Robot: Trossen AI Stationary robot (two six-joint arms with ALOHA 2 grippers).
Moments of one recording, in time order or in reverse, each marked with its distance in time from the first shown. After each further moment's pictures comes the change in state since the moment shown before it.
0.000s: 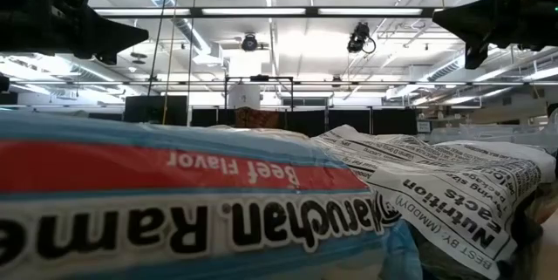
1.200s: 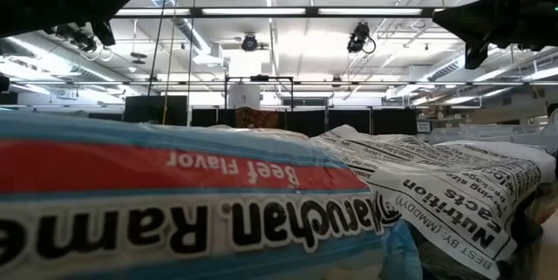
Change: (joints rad) left arm 0.000 0.002 0.000 0.342 -0.032 -0.217; right arm 0.000 0.000 0.000 0.000 0.000 0.000
